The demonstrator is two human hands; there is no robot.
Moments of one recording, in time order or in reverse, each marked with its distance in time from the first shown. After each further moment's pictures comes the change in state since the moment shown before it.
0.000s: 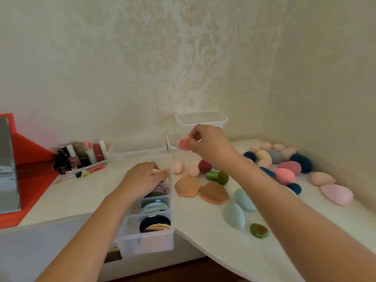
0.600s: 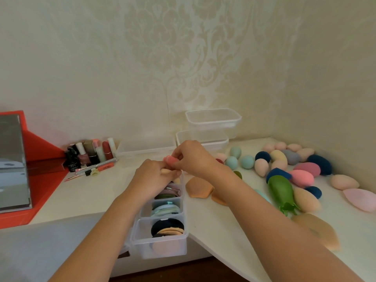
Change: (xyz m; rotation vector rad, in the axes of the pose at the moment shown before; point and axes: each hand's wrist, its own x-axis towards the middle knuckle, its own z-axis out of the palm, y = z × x) left_hand -0.002 0.001 -0.005 -0.113 0.018 0.031; right_hand 0.019 -0.011 0.068 -0.103 -0.259 -0.098
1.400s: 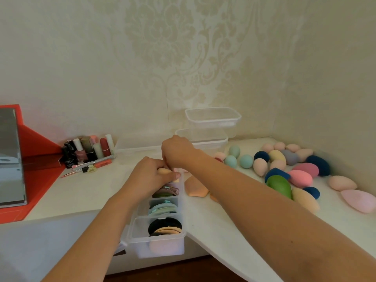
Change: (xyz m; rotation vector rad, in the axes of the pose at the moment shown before) left_hand -0.007 0.000 -0.003 -0.121 0.001 -0.018; right_hand 0.037 -0.022 0.013 -0.619 -0.161 -0.095
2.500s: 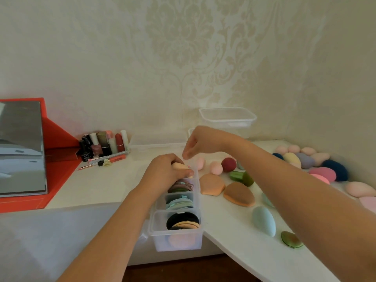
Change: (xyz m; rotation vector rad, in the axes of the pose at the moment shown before) left_hand 0.003 -0.008 0.003 -0.034 0.065 -0.055; right_hand -0.016 0.037 -0.027 0.520 -0.175 0.003
